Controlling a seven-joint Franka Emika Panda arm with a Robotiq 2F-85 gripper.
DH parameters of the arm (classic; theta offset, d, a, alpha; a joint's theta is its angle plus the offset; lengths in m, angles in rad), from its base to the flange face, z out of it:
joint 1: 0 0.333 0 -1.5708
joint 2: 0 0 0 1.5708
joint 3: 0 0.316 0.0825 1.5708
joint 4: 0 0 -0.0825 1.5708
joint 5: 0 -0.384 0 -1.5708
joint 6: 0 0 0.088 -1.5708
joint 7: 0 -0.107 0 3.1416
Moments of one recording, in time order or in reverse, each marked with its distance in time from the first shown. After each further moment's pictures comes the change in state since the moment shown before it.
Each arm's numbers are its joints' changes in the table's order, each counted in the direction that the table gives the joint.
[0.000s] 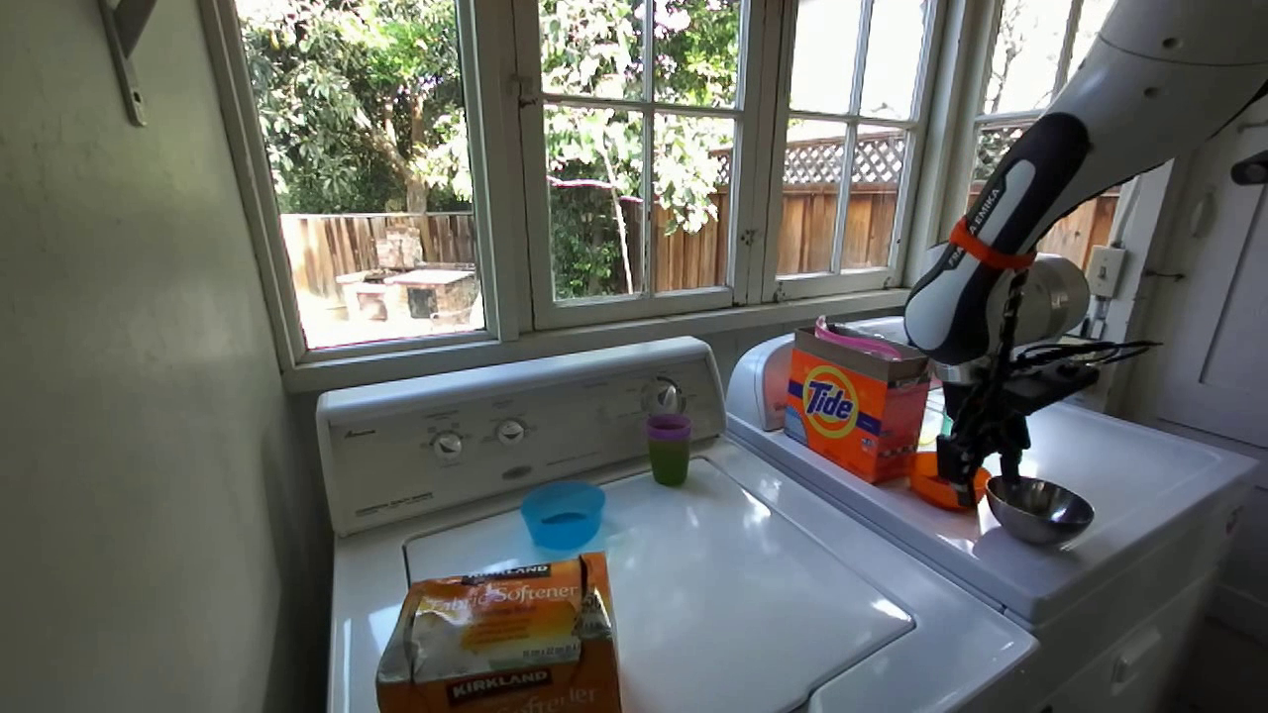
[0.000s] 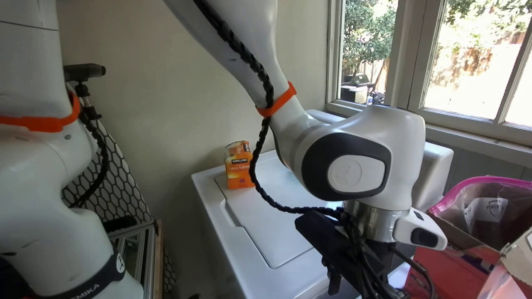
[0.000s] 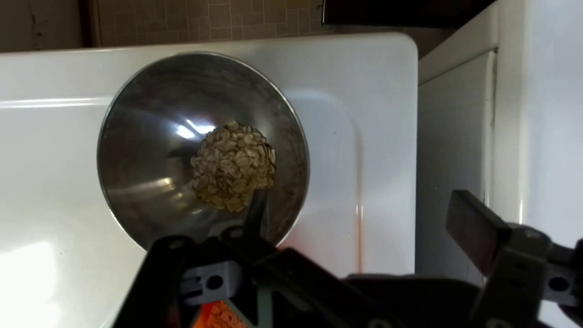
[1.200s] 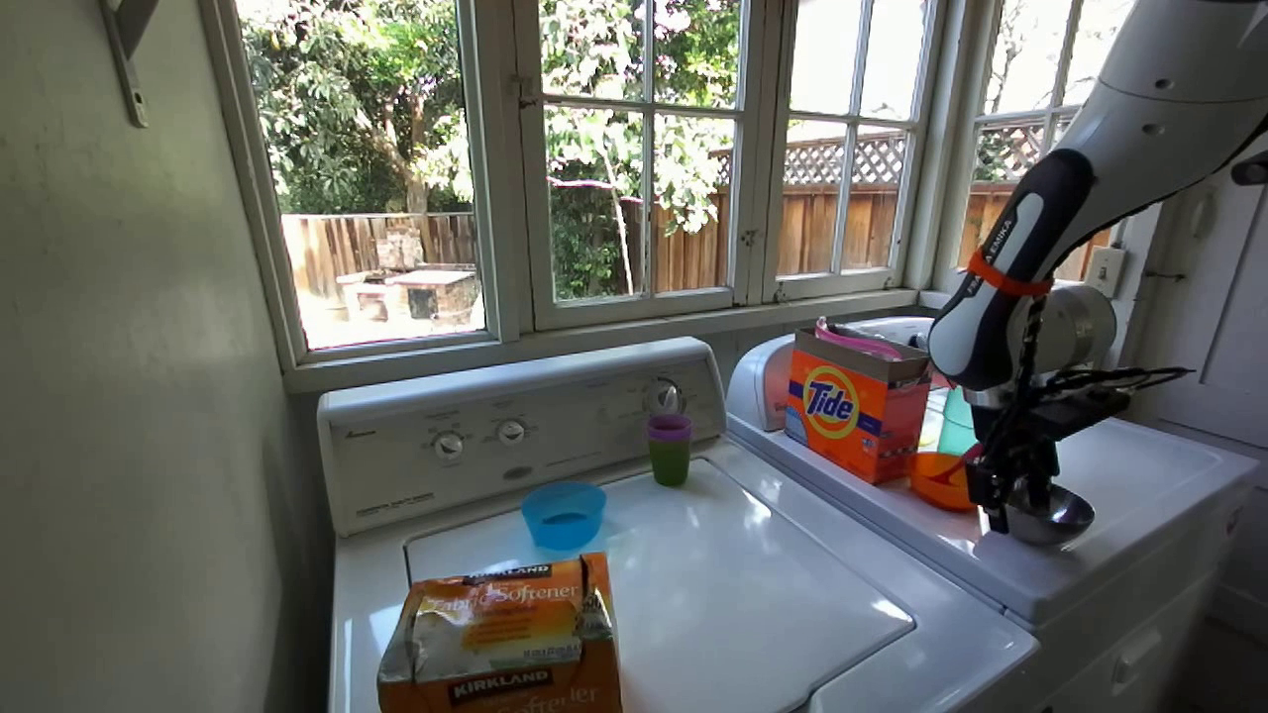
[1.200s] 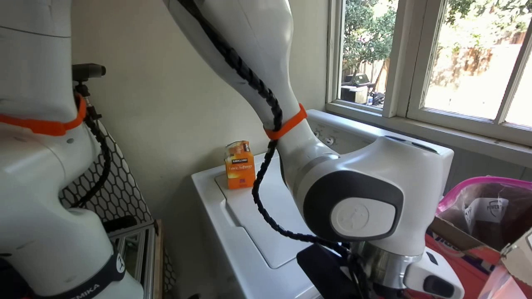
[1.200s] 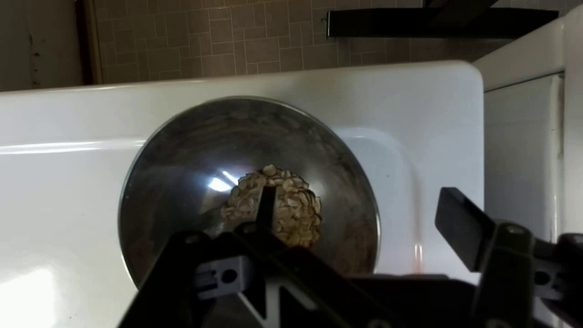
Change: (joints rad) arm -0.071 0.082 -0.010 0.014 0.000 0.054 0.042
